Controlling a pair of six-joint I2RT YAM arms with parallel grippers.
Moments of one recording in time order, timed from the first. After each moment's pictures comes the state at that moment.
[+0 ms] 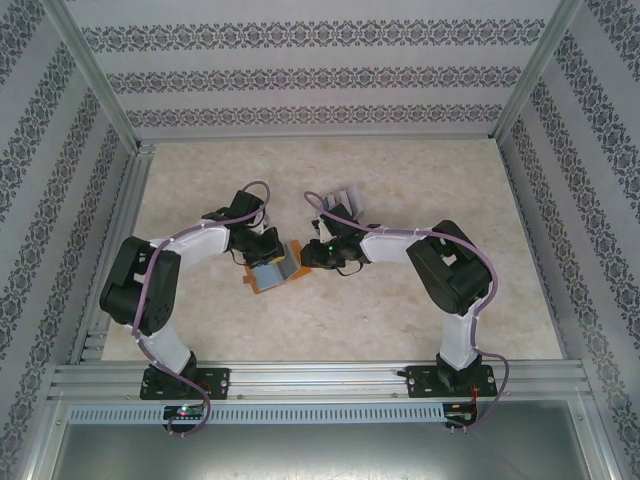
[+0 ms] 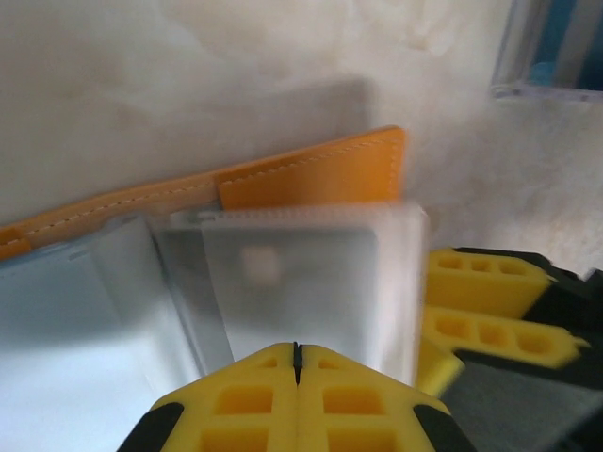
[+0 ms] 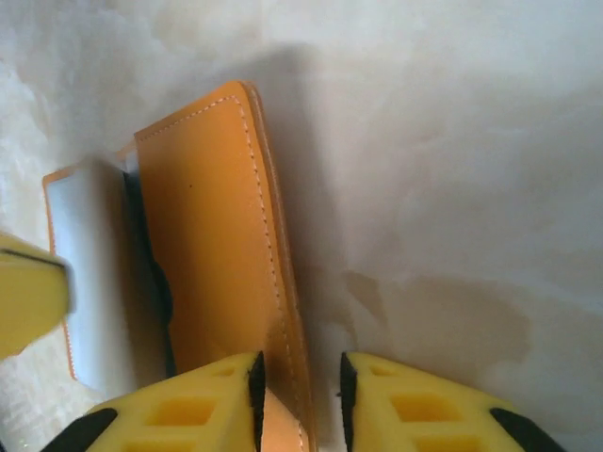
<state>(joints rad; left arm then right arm) -0.33 1.71 1.00 -0.45 0.47 -0.75 0.66 1.93 1.07 -0.11 -0.43 0.66</state>
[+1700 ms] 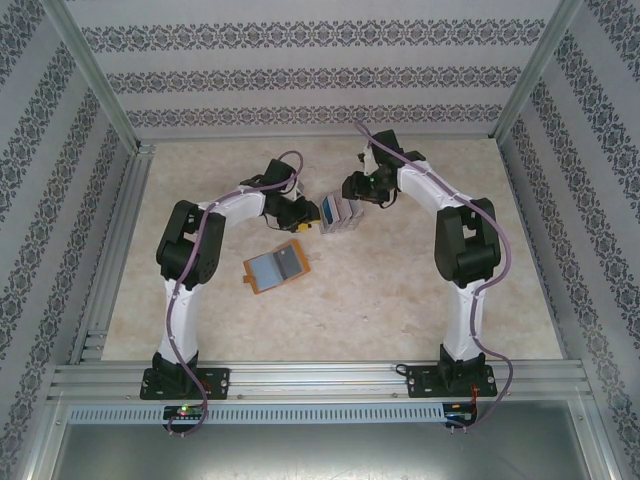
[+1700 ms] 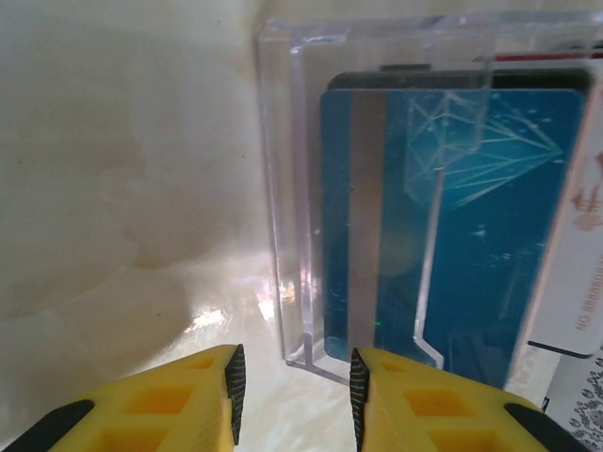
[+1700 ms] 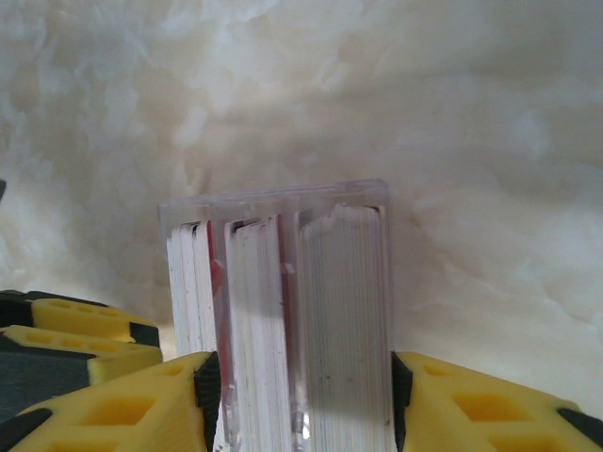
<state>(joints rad) -0.37 2.18 1.56 -0.45 0.57 -0.71 0.29 2.09 1.70 -0.71 -0.36 0.34</state>
